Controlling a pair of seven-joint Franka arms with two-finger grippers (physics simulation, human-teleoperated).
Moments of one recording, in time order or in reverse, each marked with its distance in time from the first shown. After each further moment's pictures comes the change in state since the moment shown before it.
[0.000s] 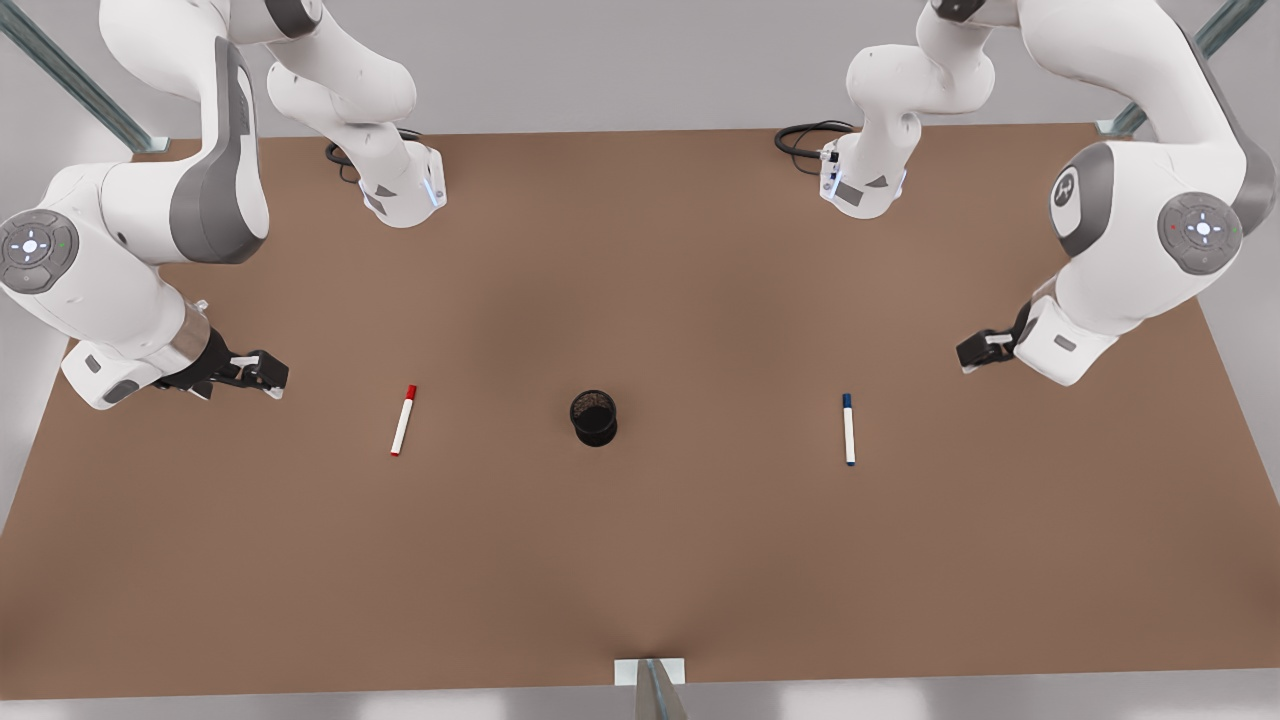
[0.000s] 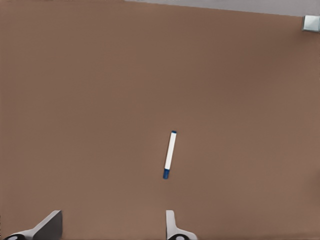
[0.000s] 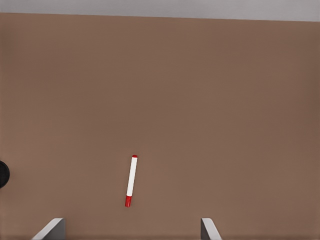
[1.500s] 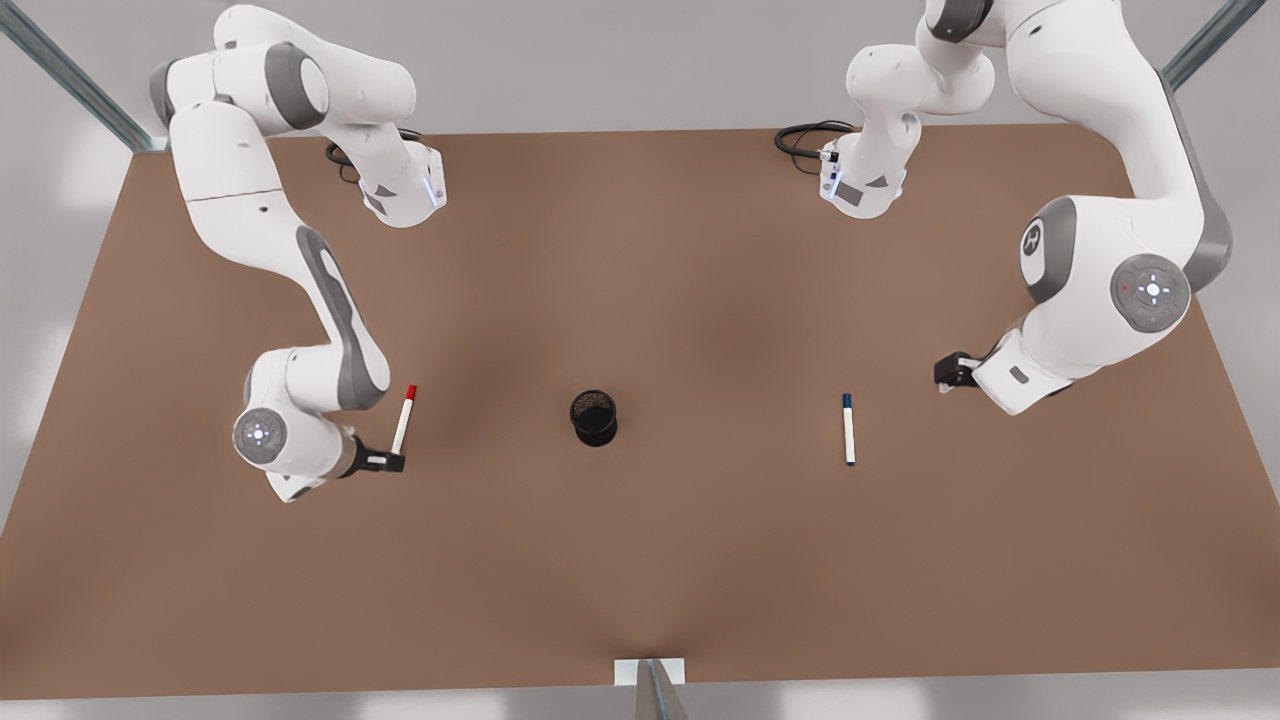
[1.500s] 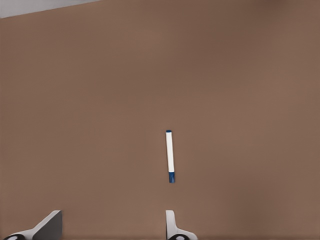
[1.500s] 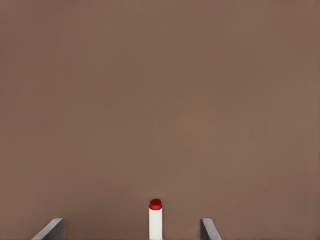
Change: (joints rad) left arm -0.015 0.085 0.001 -0.005 0.004 0.057 0.230; right arm -0.019 0.376 0.048 -0.312 0.025 0.536 0.180
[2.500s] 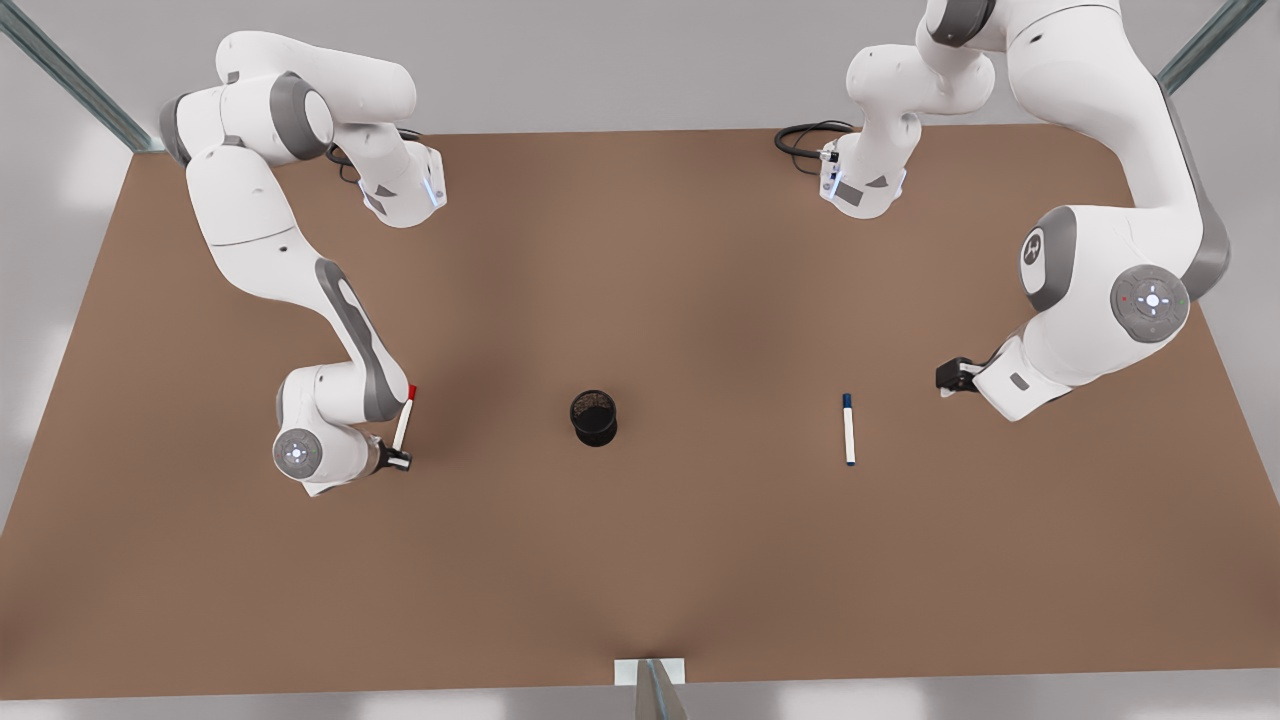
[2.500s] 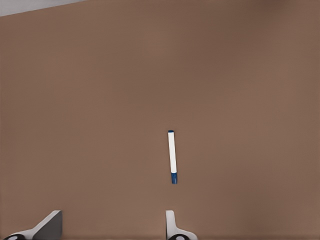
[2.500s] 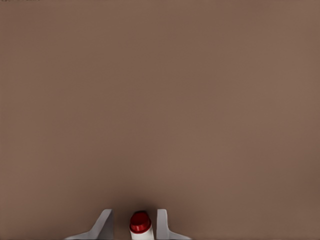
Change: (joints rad) left arm 0.005 0.015 0.003 -0.001 0.000 0.009 0.014; right arm -0.011 0.118 0.012 -0.029 -0.030 0.047 0.166
